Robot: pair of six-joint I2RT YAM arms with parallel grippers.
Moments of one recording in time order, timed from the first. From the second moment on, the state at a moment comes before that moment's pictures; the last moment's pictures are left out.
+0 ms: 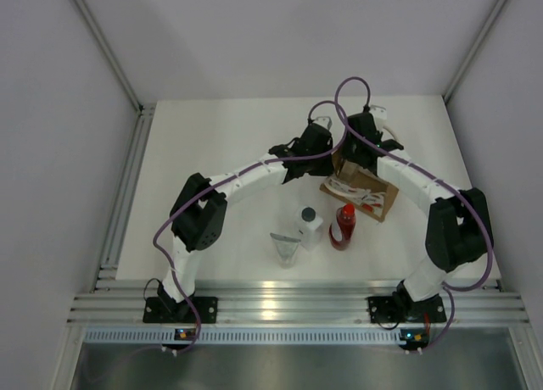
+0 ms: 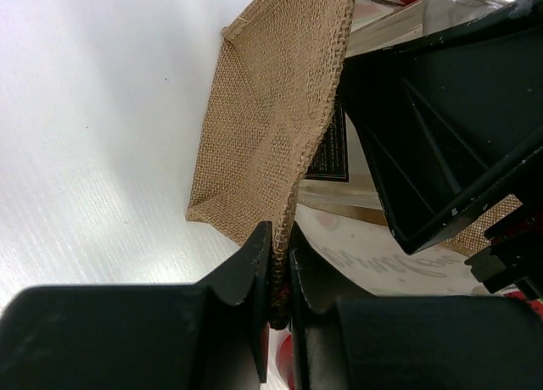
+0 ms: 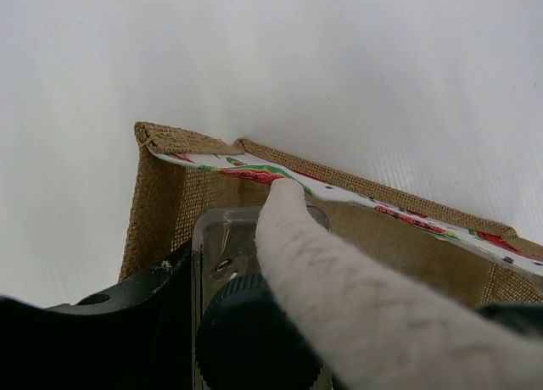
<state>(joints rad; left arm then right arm) -0.82 2.08 1.73 -0.32 -0.05 -0.62 0.38 1.64 1.24 -0.37 0.40 0.52</state>
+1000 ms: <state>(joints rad) -0.82 2.07 1.72 -0.32 -0.07 -0.63 0.38 1.47 1.18 -0.41 0.31 0.30</state>
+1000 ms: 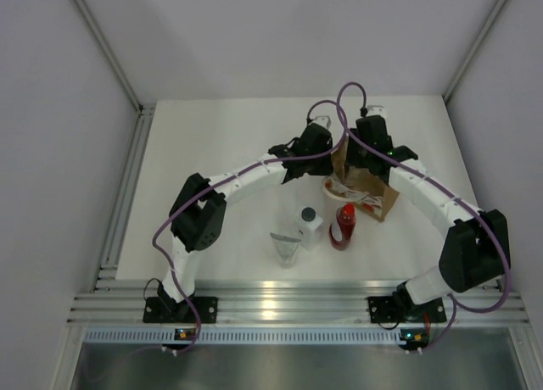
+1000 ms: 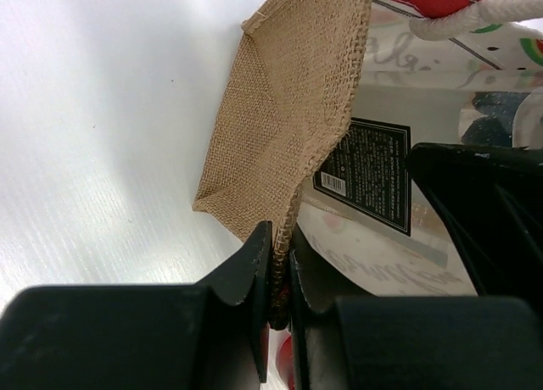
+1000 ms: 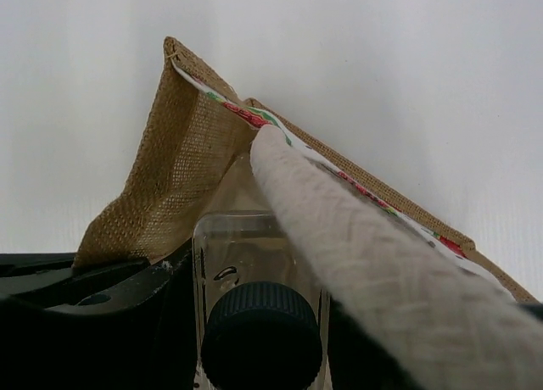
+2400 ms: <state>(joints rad) -0.82 2.07 1.72 -0.32 -0.07 -0.62 0.35 1.61 1.03 -0.02 0.24 0.22</state>
